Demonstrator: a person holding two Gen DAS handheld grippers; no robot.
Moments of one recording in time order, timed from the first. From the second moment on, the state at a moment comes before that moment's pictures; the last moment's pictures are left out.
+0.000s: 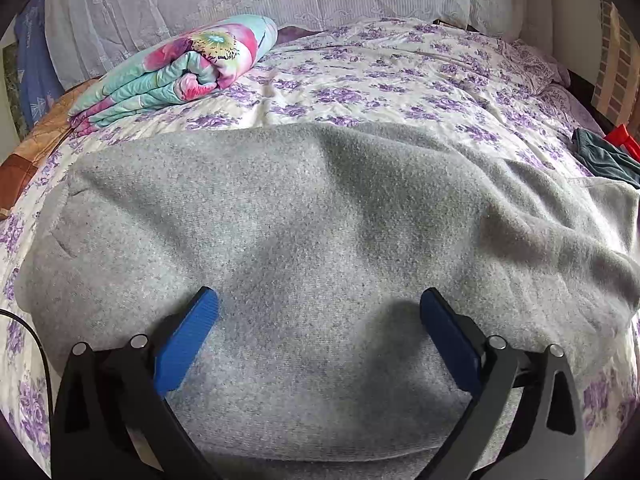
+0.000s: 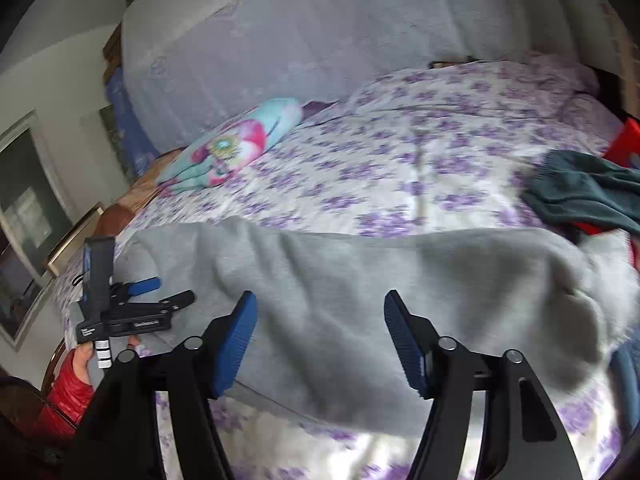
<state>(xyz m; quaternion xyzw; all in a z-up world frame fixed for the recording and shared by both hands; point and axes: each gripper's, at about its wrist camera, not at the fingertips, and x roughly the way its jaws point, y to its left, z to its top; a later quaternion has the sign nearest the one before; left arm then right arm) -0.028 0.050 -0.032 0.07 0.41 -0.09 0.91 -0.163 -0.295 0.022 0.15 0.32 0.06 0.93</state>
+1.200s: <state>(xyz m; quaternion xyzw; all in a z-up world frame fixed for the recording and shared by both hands) -0.071 0.002 -0.008 0.13 0.38 -0.06 0.91 -0.183 -0.424 -0.036 0.34 0.24 -0.06 0.91</state>
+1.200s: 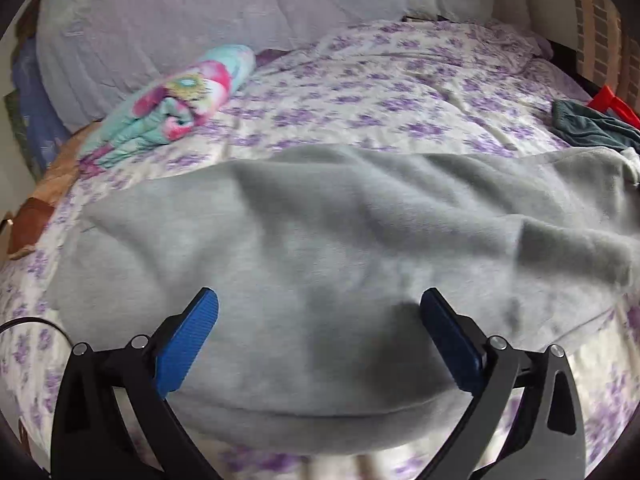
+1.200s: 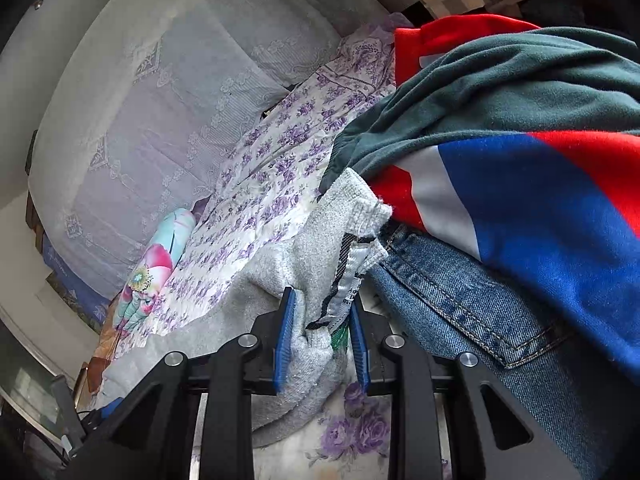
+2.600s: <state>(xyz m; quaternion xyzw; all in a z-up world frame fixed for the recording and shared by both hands) -0.116 0.169 0.027 -0.06 0.31 -0.03 0.95 -0.206 -0.411 0.008 0.25 0.22 -0.17 0.93</state>
